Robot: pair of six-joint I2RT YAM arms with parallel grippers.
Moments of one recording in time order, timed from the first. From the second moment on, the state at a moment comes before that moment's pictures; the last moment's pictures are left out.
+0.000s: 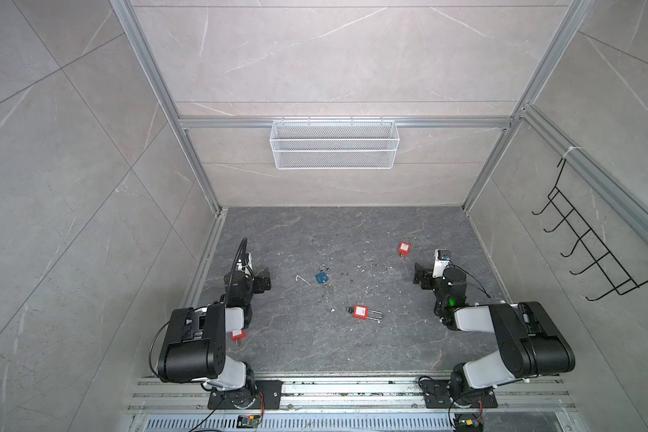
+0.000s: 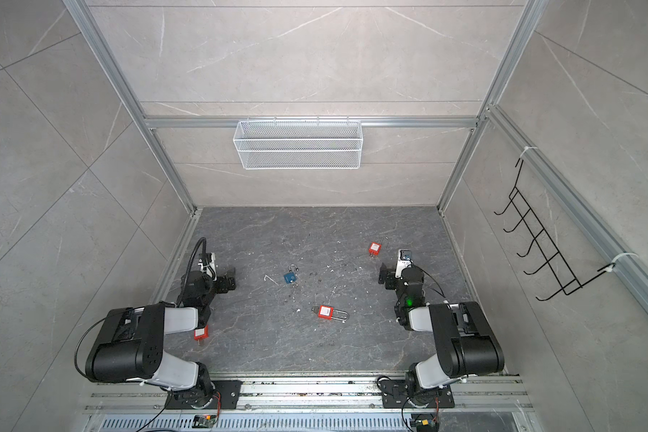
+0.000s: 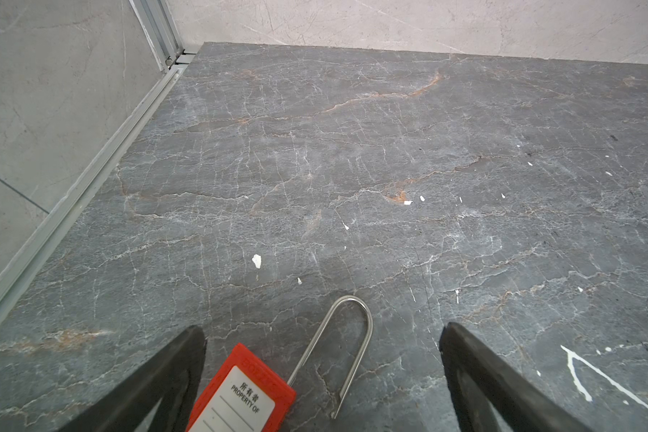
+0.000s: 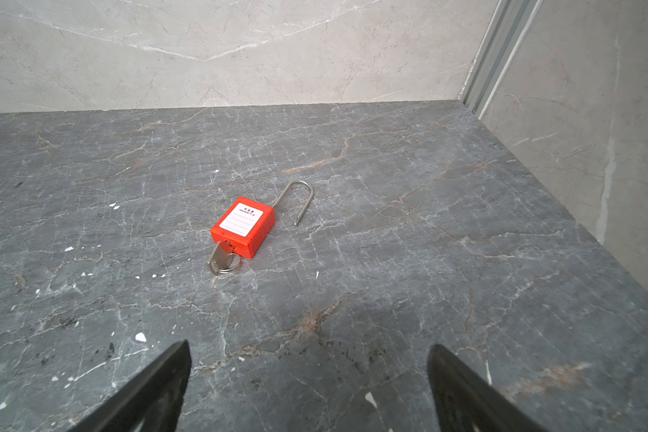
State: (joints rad) left arm 0.08 1.50 0.35 0.71 0.08 0.01; right arm 0.06 1.52 0.34 0.82 0.09 0.03
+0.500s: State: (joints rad) left arm 0.08 1.48 0.37 0.64 0.09 0.01; right arm 0.06 1.50 0.34 0.82 0.10 0.03
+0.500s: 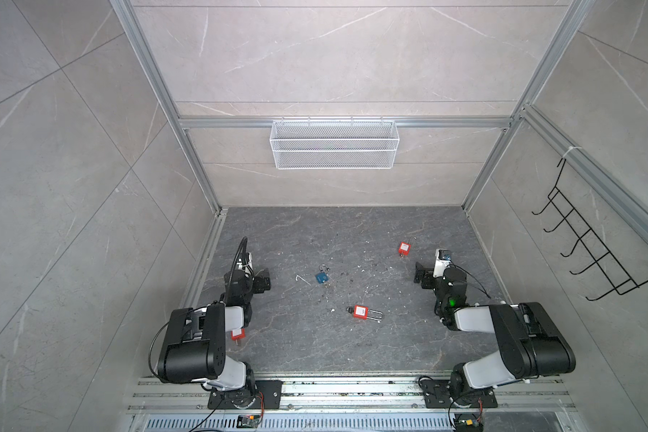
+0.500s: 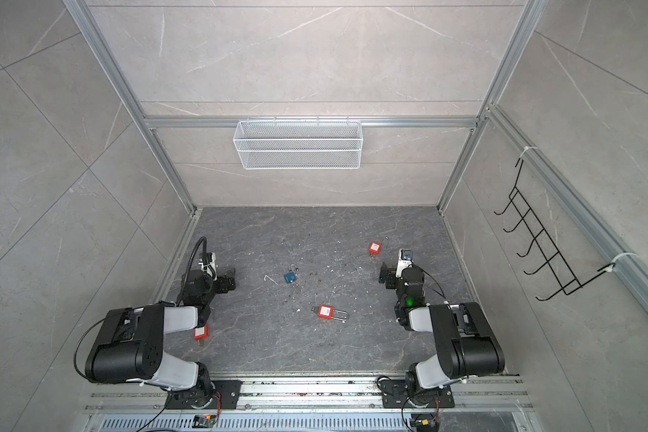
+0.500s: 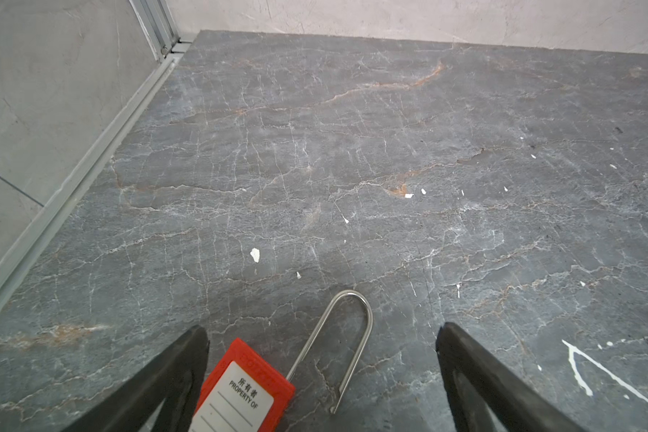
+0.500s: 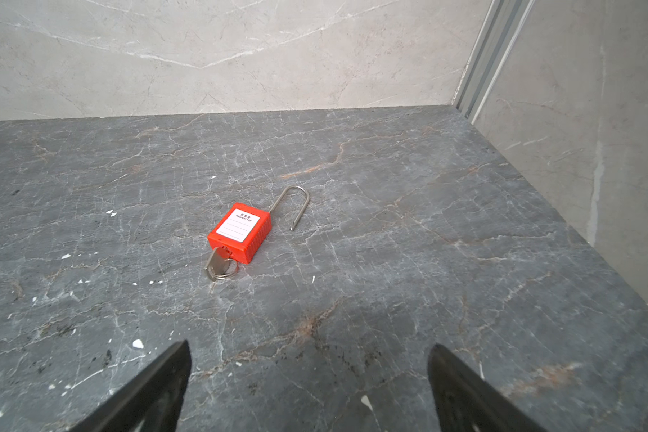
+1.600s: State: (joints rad) left arm -0.41 1.23 0.83 -0.28 0.04 -0.18; right arm 0.05 1.25 0.87 -0.75 0.14 0.54
